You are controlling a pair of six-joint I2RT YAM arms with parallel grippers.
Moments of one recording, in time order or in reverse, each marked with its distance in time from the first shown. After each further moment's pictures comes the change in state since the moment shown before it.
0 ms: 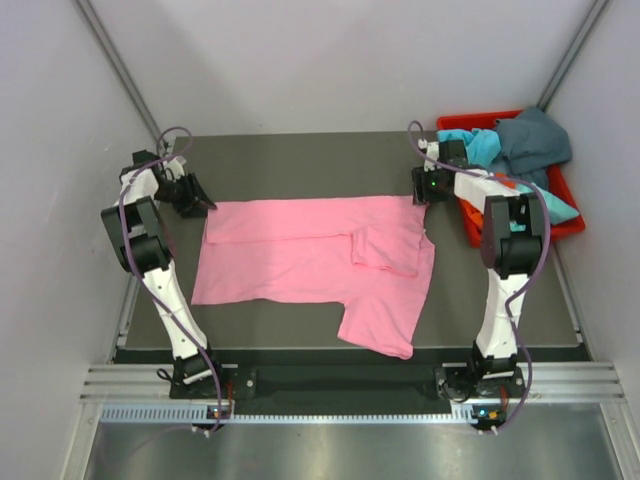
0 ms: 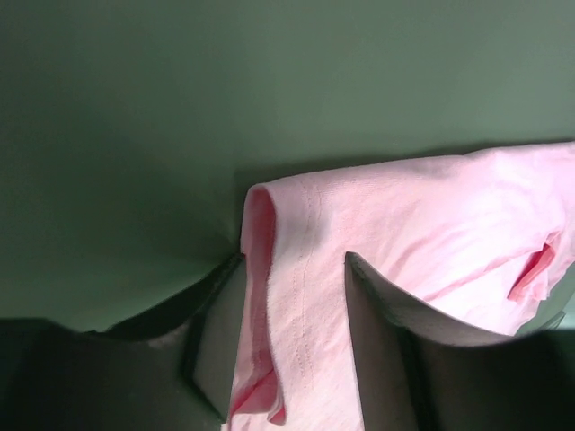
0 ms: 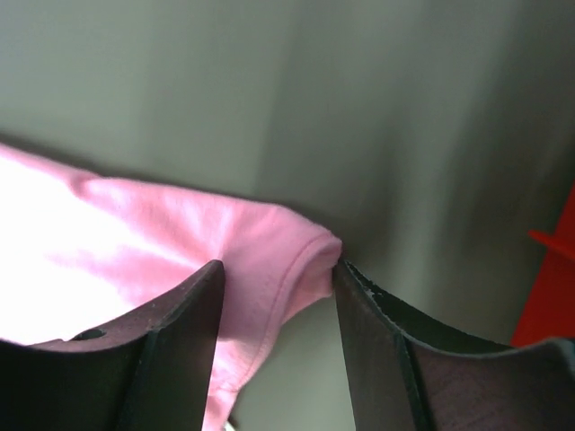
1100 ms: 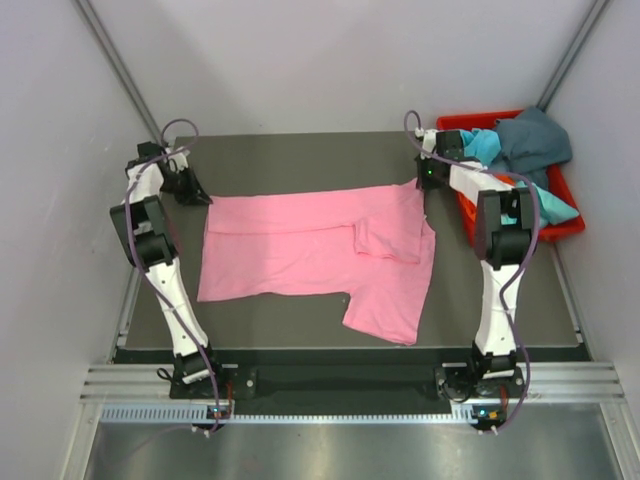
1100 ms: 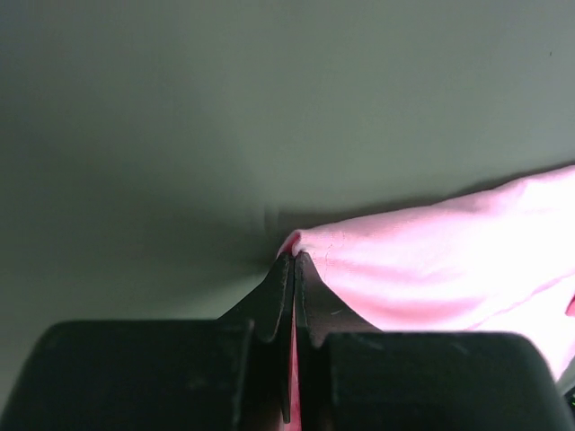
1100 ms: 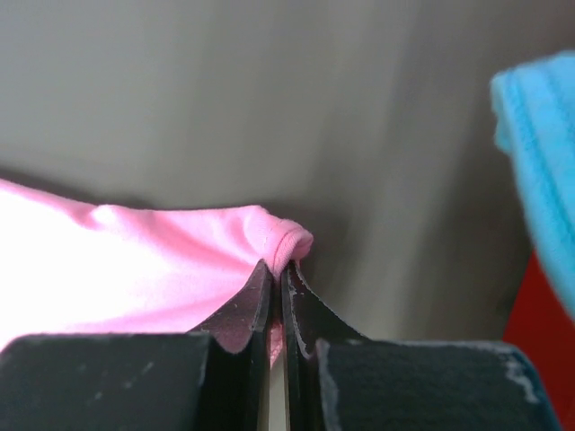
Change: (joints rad) left arm -0.021 0.115 0.172 0.008 -0.045 0.037; right arm 0.000 0.114 0.161 0.032 0.004 -0.031
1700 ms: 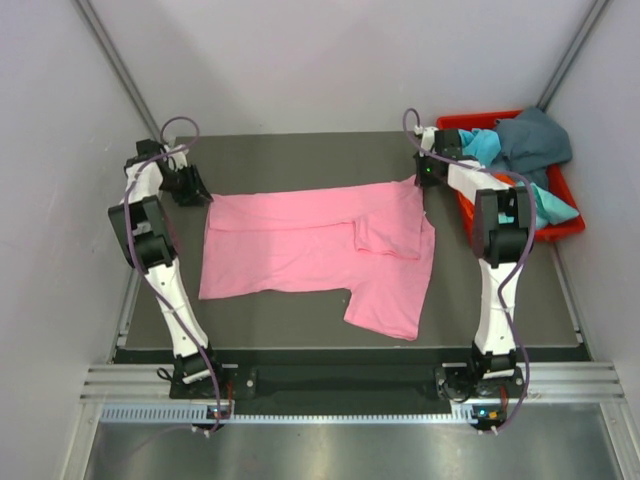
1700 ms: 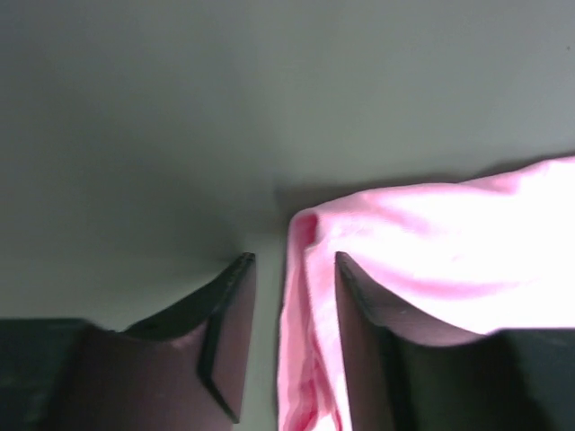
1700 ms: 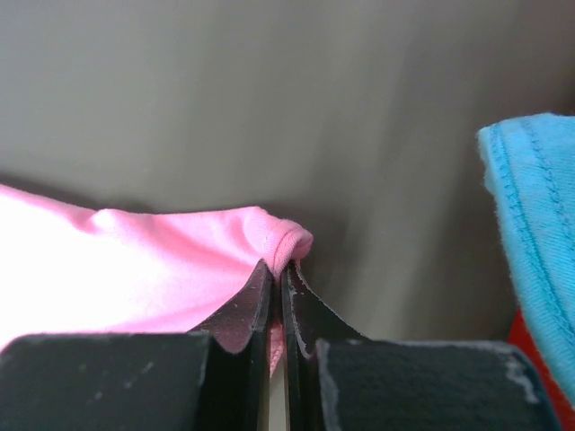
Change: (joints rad) left arm -0.014 -0.037 -0.017 0.008 -0.060 0.033; right arm 0.010 0.043 0.053 0.019 0.001 0.009
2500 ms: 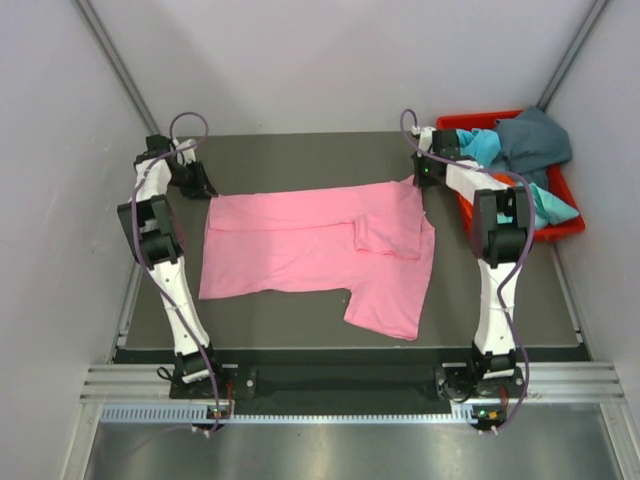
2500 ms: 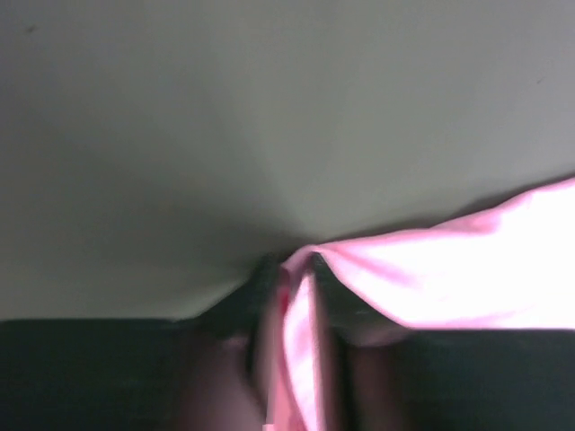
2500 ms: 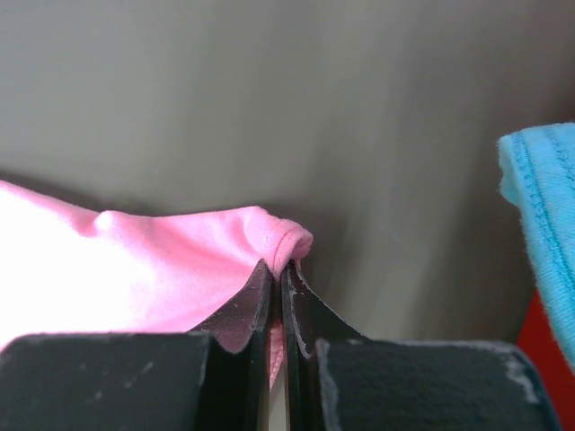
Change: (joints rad) left arm -0.036 0.066 0.094 0.016 0.003 0.003; right arm 0.012 0.000 -0.001 0.002 0.007 -0.006
